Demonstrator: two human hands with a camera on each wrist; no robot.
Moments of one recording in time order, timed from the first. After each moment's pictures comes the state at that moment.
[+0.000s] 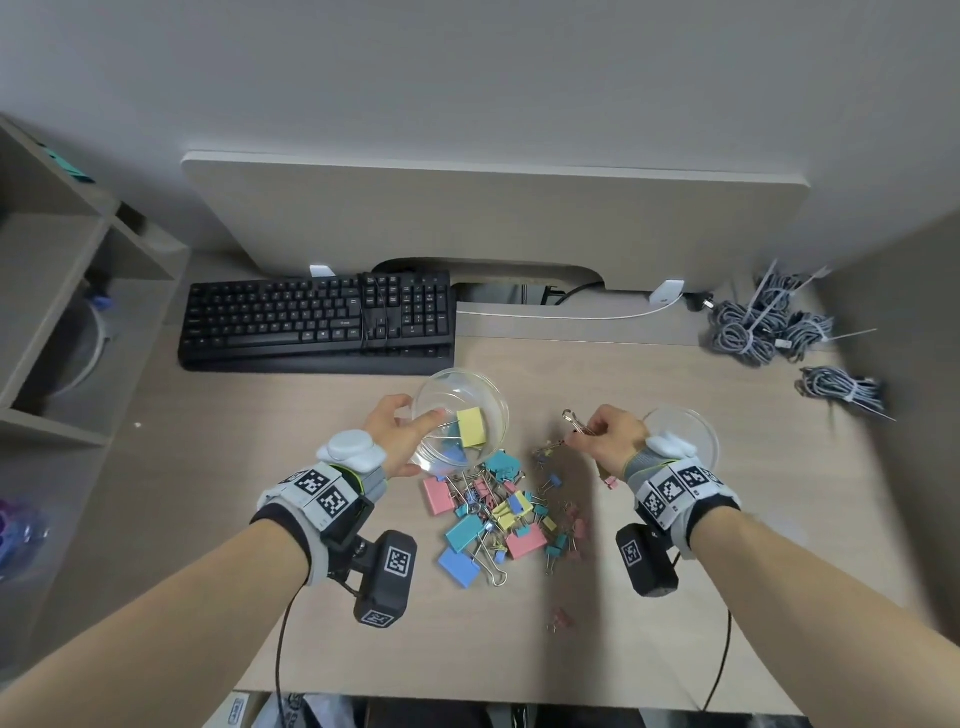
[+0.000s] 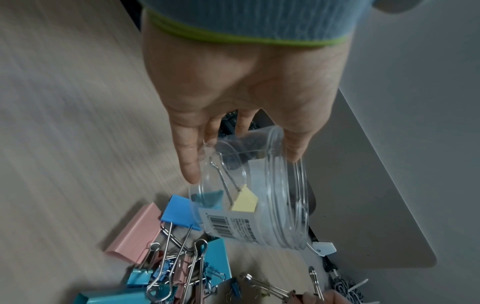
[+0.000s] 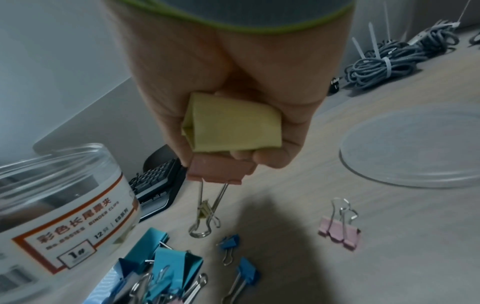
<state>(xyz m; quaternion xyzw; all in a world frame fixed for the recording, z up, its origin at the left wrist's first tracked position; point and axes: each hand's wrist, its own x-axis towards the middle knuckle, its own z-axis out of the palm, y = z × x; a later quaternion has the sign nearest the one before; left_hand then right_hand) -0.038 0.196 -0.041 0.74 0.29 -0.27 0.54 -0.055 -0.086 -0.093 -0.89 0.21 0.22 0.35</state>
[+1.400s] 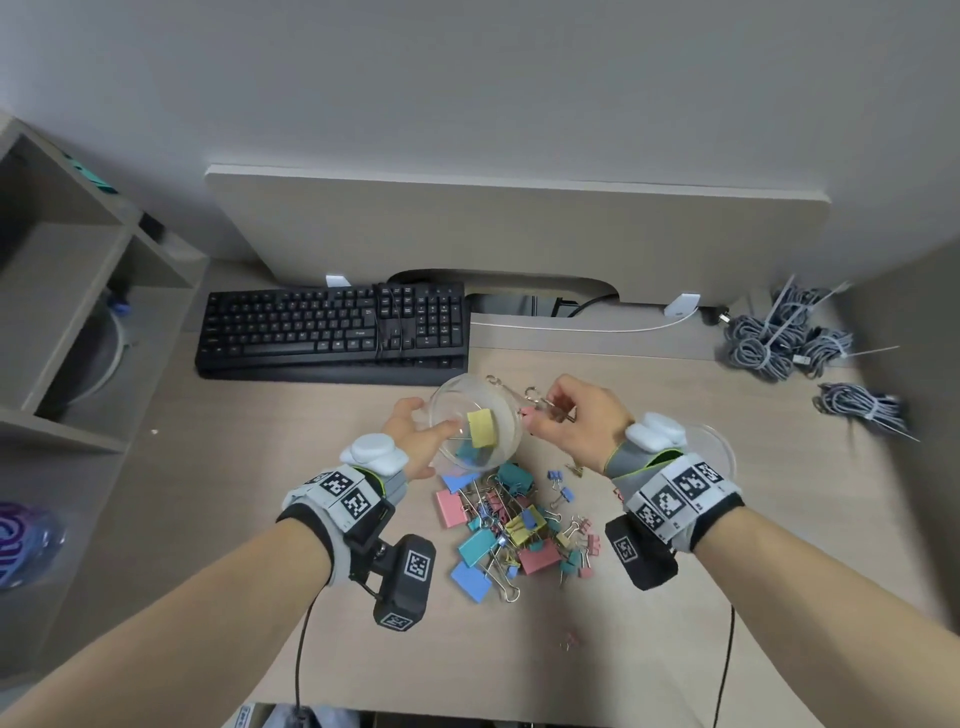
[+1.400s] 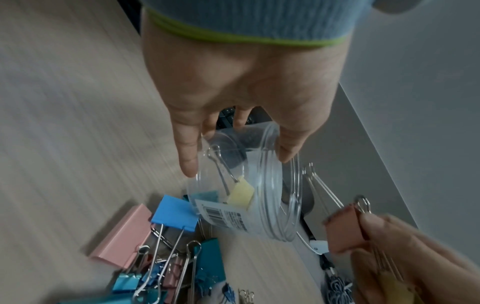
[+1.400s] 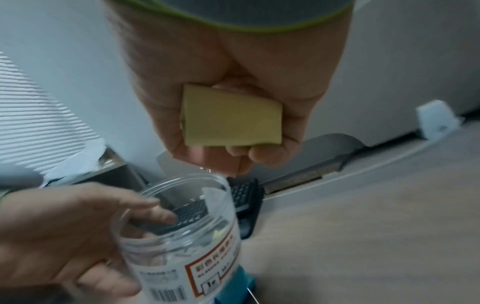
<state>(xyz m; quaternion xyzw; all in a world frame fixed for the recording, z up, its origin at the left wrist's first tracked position) -0.024 0.195 -0.044 0.74 0.30 -0.28 0.53 -0.029 -0.031 -0.036 -0.92 0.02 0.13 0.37</state>
